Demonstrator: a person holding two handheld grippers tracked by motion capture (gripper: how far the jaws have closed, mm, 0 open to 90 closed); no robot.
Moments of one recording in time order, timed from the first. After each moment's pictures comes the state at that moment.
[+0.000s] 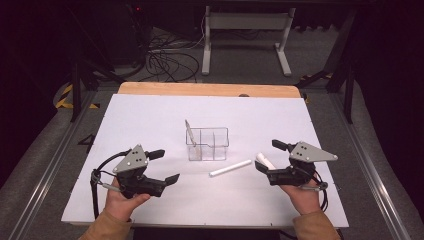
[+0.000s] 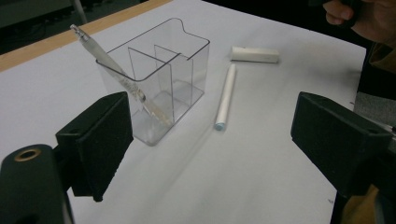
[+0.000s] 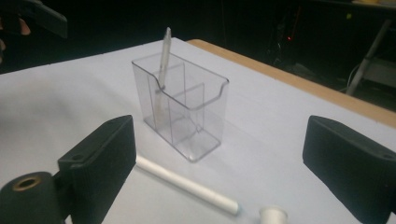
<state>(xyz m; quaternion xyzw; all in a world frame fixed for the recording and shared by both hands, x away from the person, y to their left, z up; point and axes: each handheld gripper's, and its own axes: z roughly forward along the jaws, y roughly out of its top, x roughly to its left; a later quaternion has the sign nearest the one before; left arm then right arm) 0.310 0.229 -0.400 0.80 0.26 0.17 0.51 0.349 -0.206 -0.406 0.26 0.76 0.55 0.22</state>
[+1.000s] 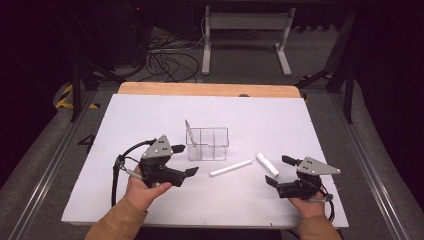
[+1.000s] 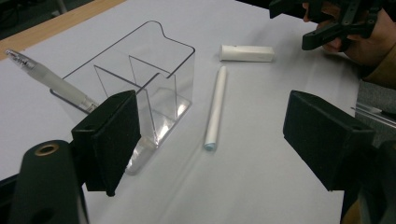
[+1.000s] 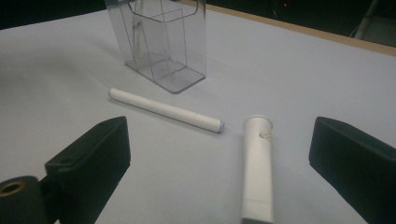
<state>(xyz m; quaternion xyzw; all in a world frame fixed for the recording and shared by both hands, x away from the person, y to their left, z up) 0.340 0.180 -0.392 0.83 0.24 0.14 0.48 0.346 -0.241 -0.463 0.29 0.78 0.52 0.20</state>
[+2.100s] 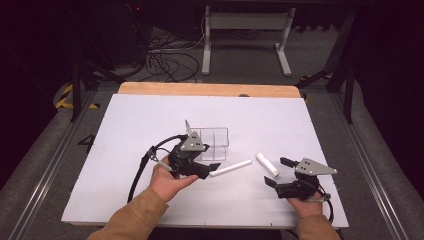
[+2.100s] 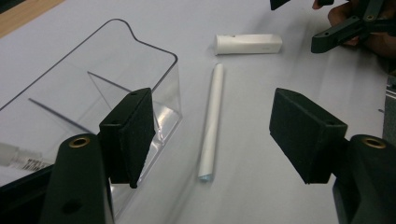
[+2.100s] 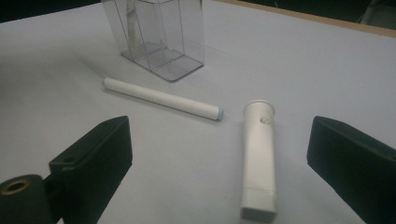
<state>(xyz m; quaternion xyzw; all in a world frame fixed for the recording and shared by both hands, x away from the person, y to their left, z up) 0.369 0.117 -0.401 0.87 0.23 0.12 0.42 0.350 -0.242 -0.475 0.30 0.78 0.51 0.20</state>
